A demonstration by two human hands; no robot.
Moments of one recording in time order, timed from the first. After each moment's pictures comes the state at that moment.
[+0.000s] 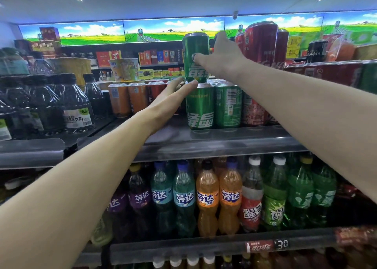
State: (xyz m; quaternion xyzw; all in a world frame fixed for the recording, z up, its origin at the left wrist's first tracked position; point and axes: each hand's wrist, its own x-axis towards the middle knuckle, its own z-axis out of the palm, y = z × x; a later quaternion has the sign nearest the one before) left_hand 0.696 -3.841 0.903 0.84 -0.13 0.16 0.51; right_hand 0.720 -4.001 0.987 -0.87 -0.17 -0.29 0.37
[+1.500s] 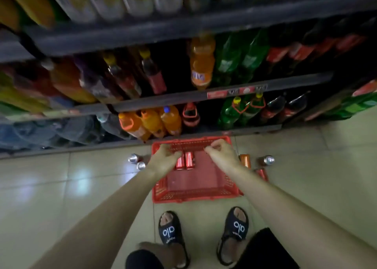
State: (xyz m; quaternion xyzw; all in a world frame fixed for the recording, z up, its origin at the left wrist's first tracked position) left_hand 0.433 -3.911 0.039 0.82 0.25 -0.28 0.43; right_hand 0.456 -4.104 0.028 -0.81 0.22 0.29 0.47
